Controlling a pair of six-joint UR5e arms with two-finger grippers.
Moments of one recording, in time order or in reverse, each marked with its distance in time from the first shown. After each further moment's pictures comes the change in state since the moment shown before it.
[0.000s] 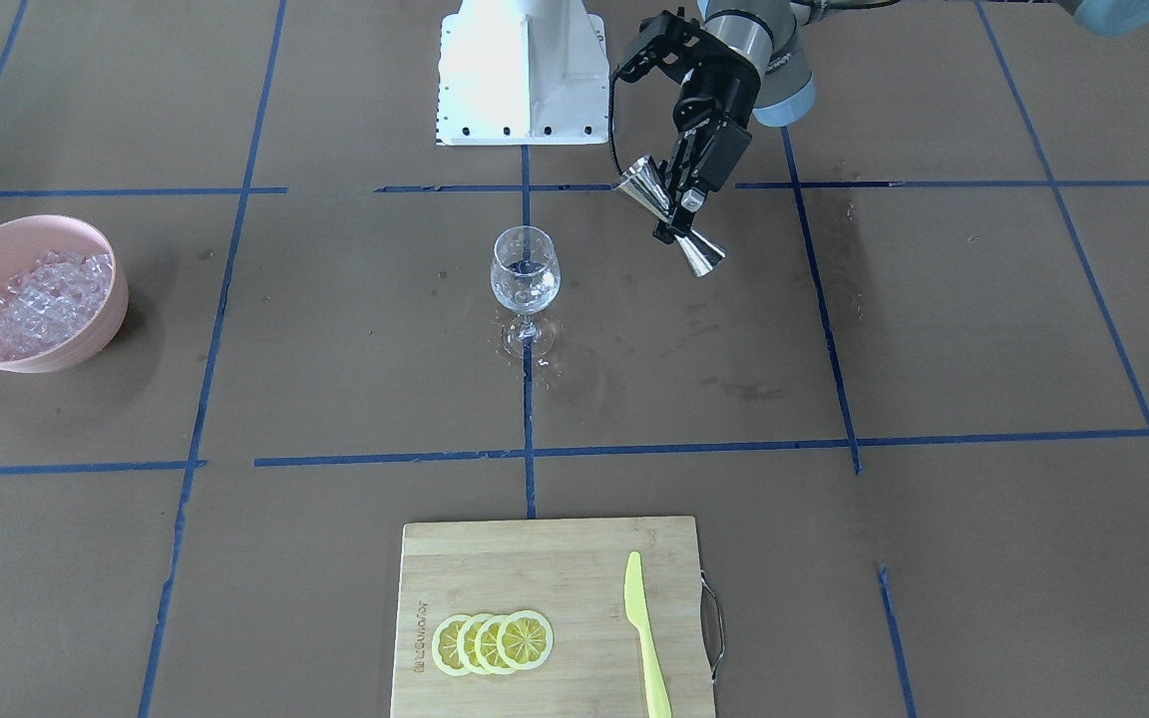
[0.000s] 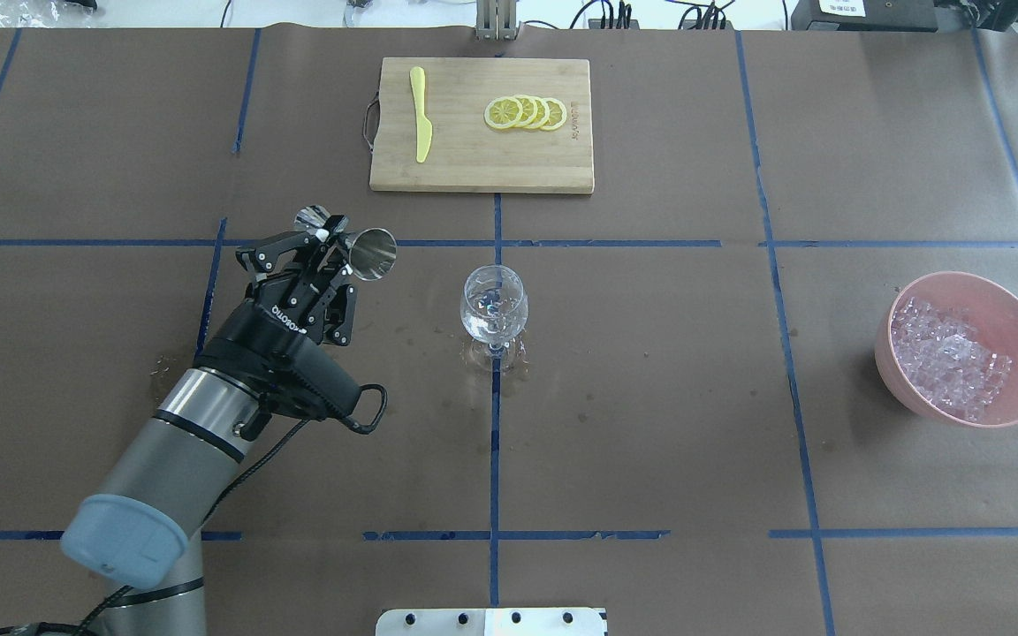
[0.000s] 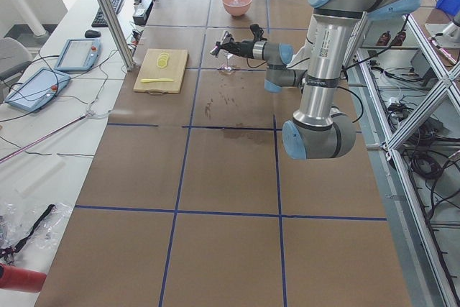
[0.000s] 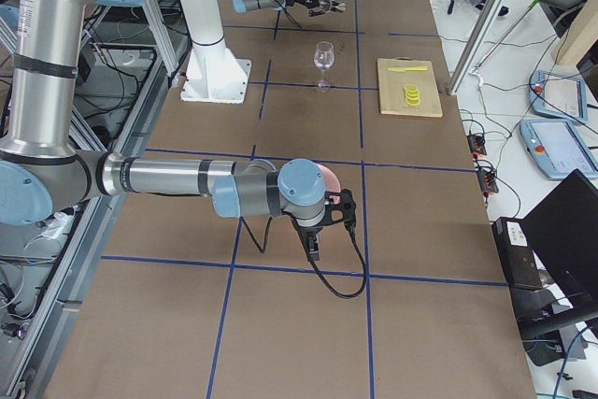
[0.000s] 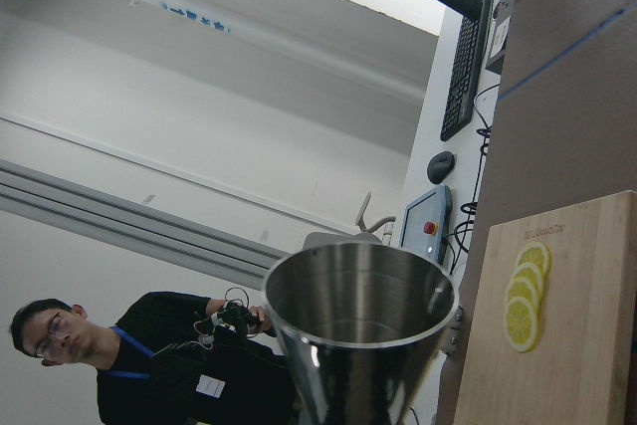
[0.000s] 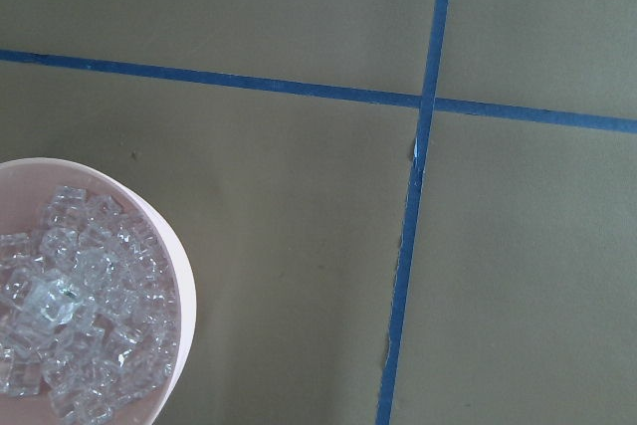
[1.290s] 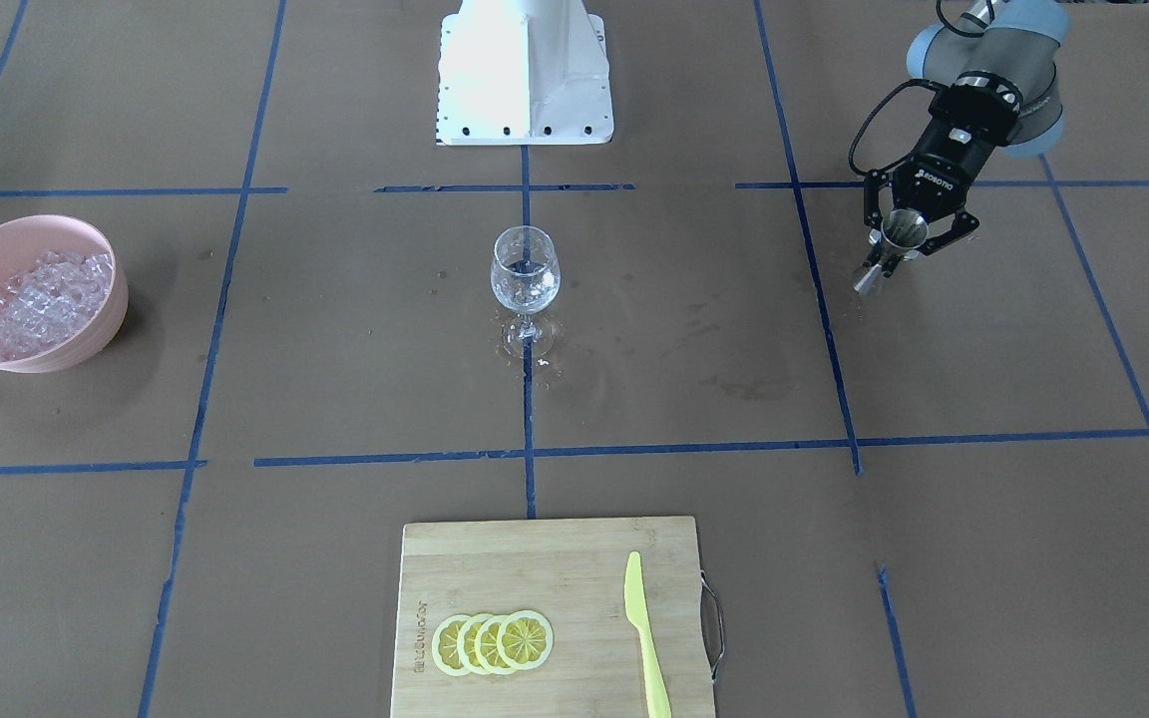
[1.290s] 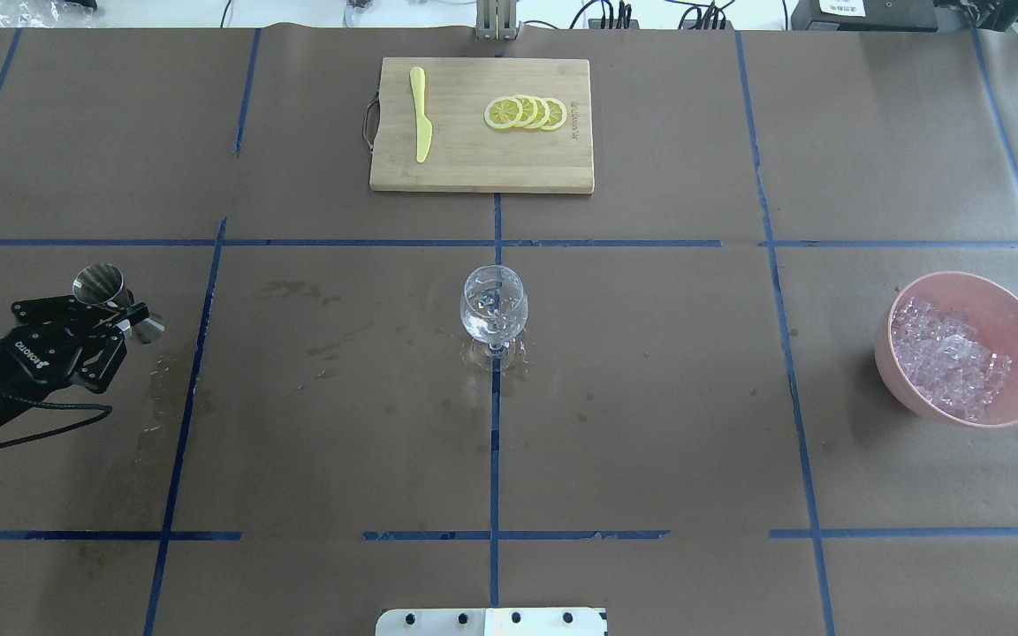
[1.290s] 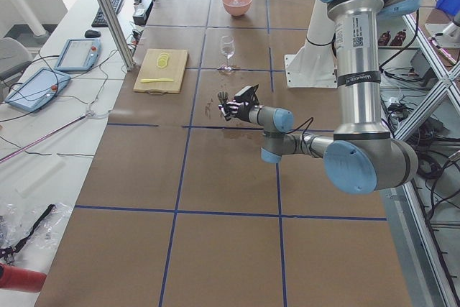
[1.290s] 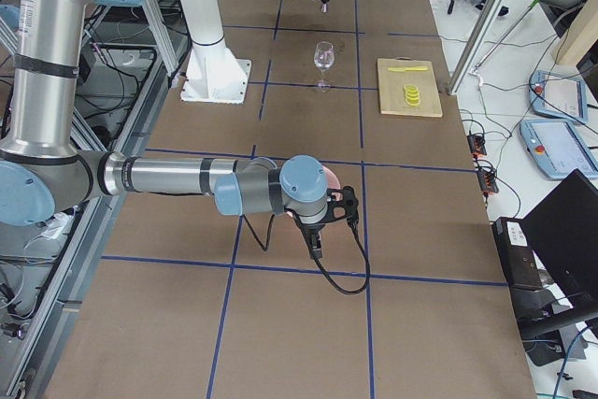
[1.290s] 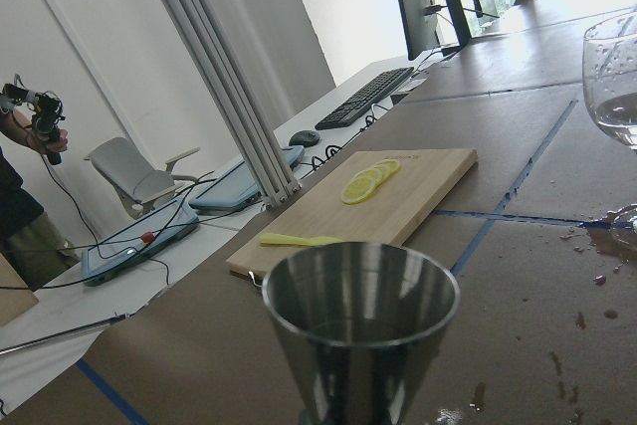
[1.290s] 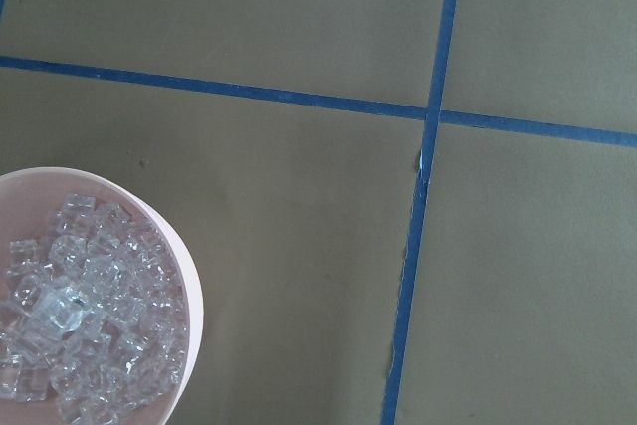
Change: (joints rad) left arm -0.190 0.440 0.169 -0.437 -0.481 -1.032; right arm 0.000 0.008 0.005 0.001 0.001 0.000
